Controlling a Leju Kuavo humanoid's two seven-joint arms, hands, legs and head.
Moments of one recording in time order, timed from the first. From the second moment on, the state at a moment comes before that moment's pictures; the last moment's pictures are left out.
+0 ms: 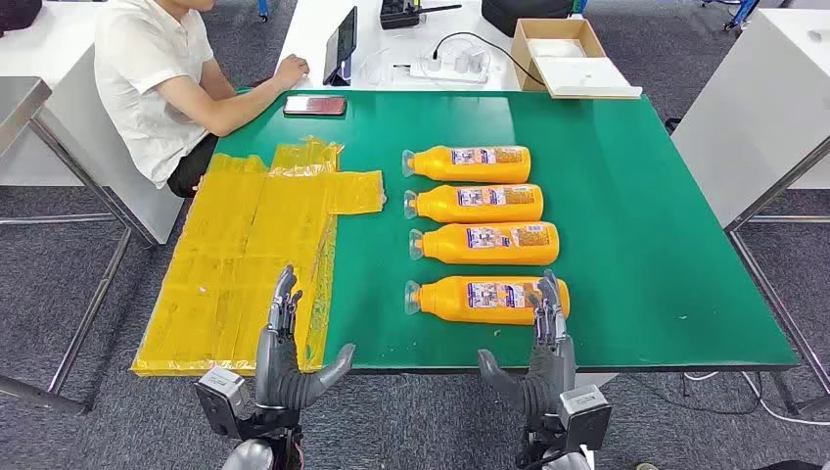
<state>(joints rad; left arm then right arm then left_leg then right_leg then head) 0.05 -0.21 -0.31 -1.40 0.06 0.16 -0.61 0.16 0.16 0.04 -1.50 0.10 0.00 -0.66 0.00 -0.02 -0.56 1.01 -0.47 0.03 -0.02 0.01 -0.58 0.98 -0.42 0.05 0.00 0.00</state>
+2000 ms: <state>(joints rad) 0.03 -0.22 -0.31 -1.42 -0.03 0.25 -0.61 0.04 0.08 0.21 -1.40 0.47 -0.61 -0.66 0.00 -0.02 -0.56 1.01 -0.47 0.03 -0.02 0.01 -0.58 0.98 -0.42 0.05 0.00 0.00</state>
